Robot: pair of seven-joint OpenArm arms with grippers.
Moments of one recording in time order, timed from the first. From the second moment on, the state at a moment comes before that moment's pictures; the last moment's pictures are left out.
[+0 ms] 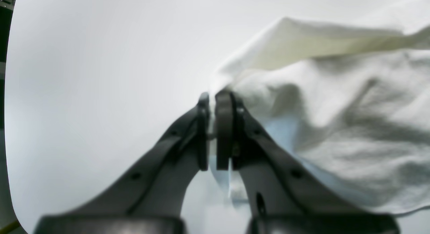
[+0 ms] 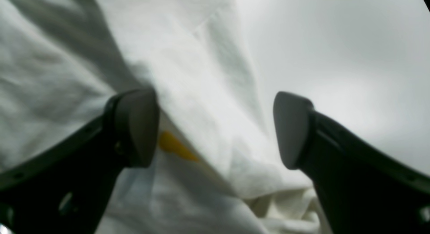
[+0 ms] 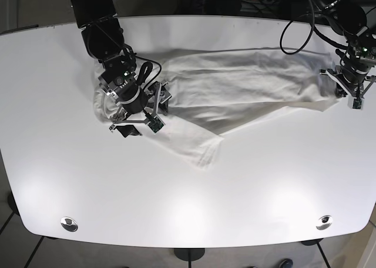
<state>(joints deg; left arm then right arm) 6.2 -14.1 -43.4 96.6 -8.9 -39.7 49.5 3.1 10.7 -16.7 92.8 -10.8 18.0 -36.2</state>
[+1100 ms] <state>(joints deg) -13.7 -13.9 -35.6 100.0 -9.0 -39.6 49.7 17.5 10.2 4.4 89.5 3.4 18.0 -35.3</state>
